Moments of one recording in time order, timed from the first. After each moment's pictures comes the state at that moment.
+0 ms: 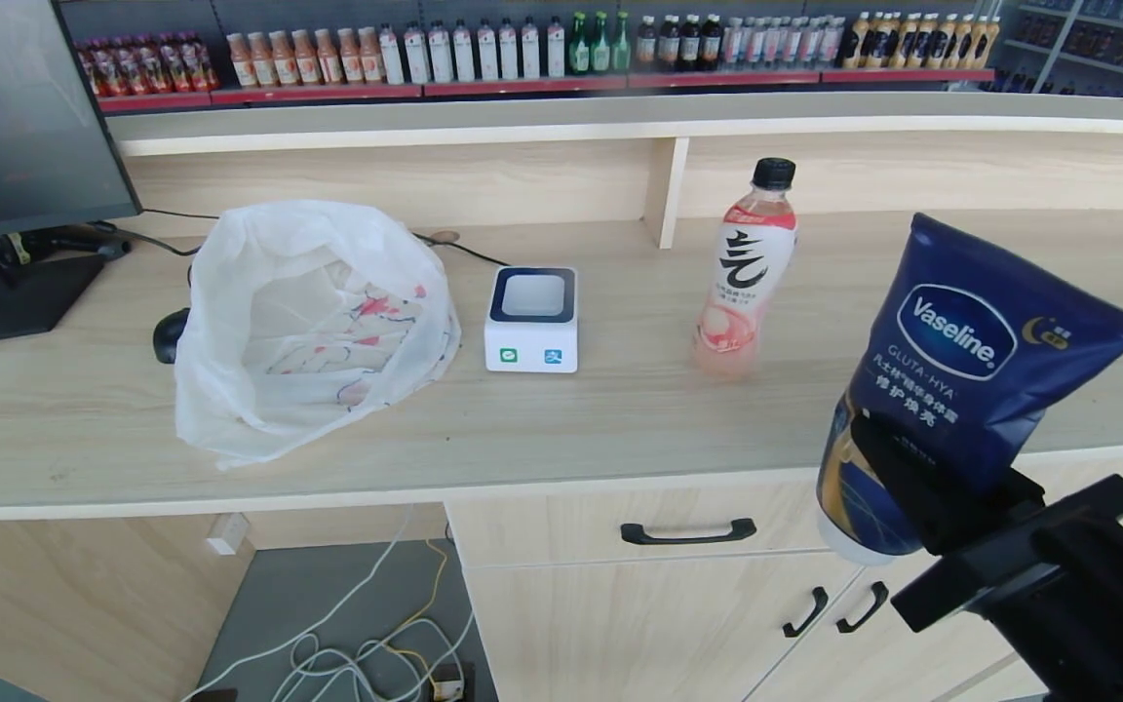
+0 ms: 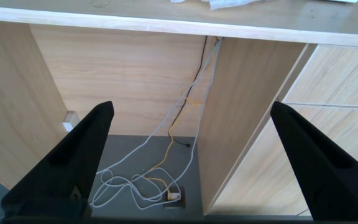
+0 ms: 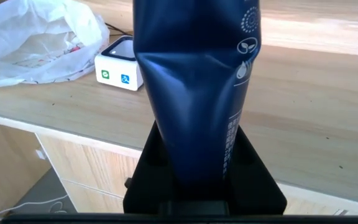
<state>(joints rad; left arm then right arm) 0.00 0.00 0.00 0.00 0.00 -0.02 0.95 1.44 -0.17 -1.57 -0.60 -0.27</state>
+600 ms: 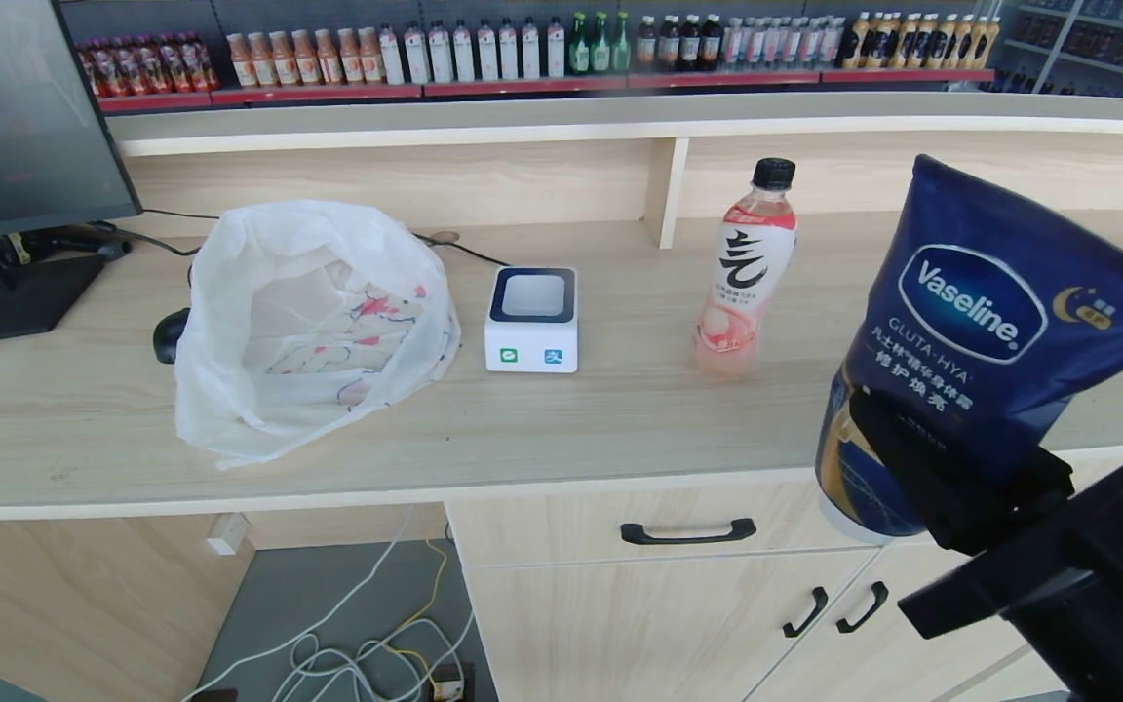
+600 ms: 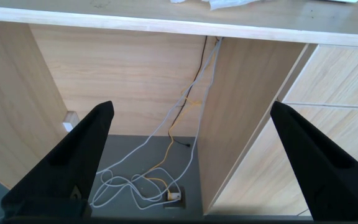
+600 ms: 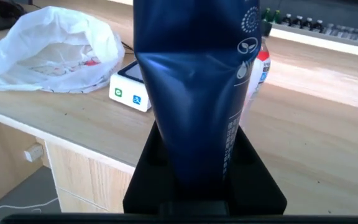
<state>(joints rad) 0.00 0.00 0.00 0.00 0.00 -0.02 1.03 1.42 -0.24 -1.57 -0.58 -0.46</state>
